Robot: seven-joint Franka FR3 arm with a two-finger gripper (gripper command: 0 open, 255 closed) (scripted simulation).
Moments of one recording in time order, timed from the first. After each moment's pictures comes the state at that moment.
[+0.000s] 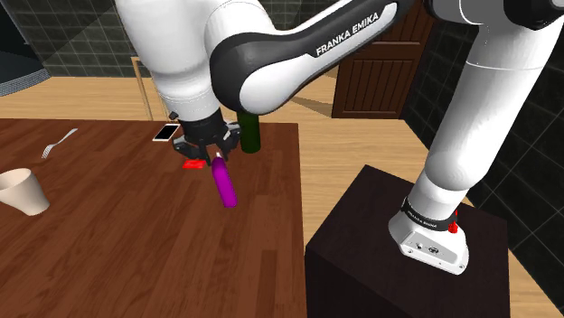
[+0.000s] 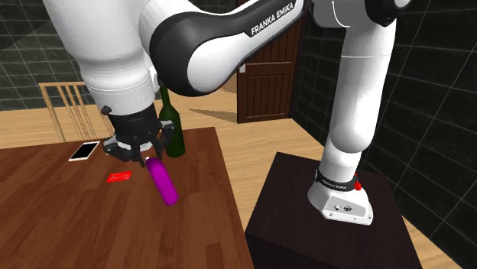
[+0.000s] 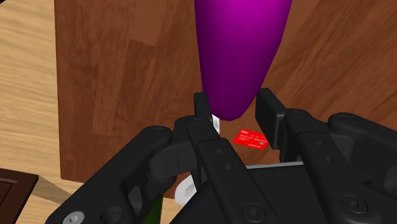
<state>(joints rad) -0.13 0.10 0.97 -1.88 -0.43 1.87 1.55</state>
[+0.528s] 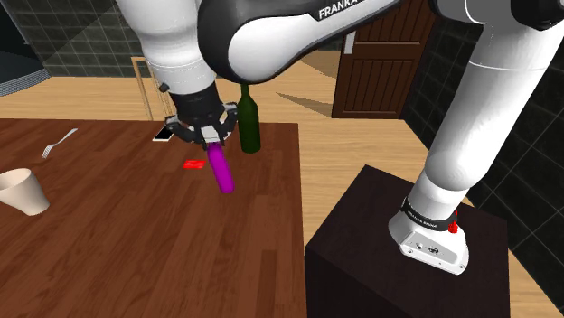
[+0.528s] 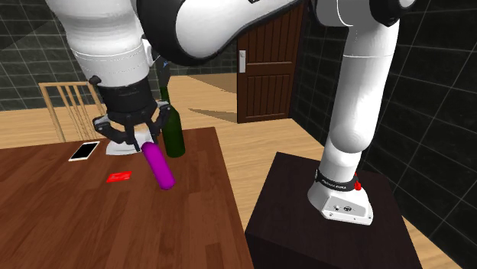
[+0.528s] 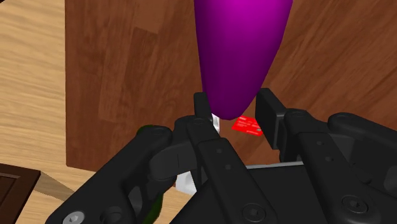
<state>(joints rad) -0.13 0.08 0.98 -1.79 -0.40 1.78 1.50</state>
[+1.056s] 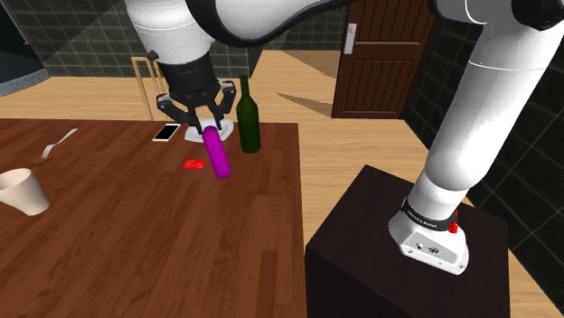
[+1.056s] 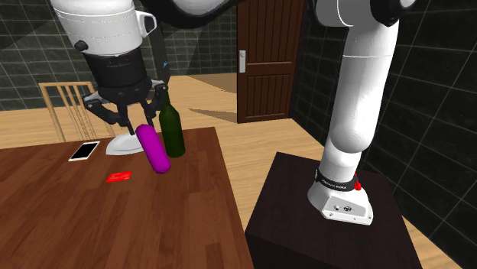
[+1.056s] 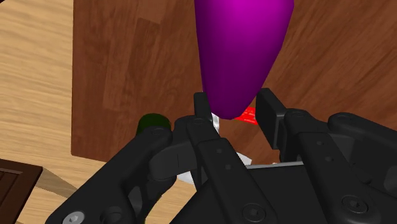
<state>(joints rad) -0.12 0.08 0.98 -1.68 -0.39 1.68 1.47</state>
